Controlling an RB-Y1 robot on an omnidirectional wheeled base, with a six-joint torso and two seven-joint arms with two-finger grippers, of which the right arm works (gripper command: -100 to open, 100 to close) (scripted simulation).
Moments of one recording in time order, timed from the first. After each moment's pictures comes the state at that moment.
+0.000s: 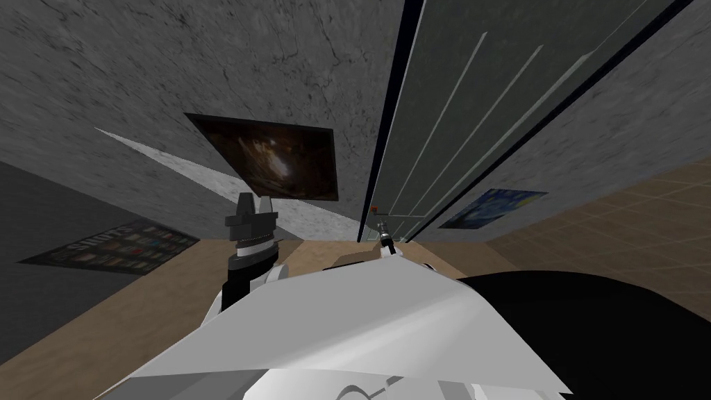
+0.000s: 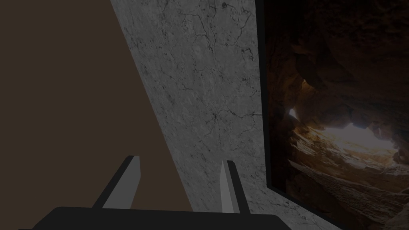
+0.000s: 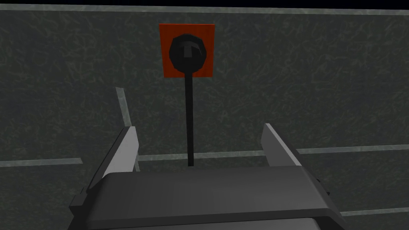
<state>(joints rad) -0.17 -0.20 -0.15 -0.51 -0.03 -0.87 -0.15</state>
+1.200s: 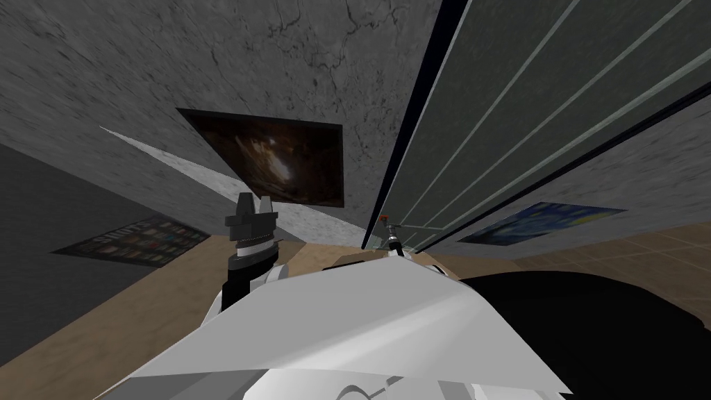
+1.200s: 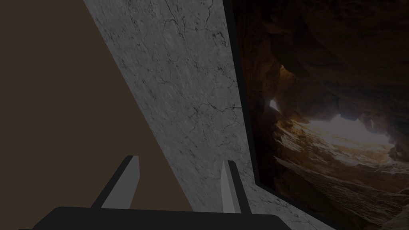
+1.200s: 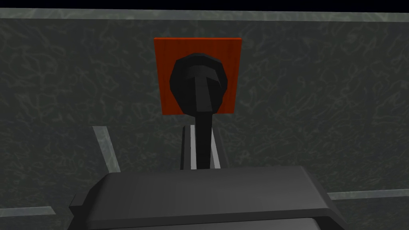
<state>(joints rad) -0.14 -0.28 -0.18 -0.44 -0.06 -0.93 -0.22</state>
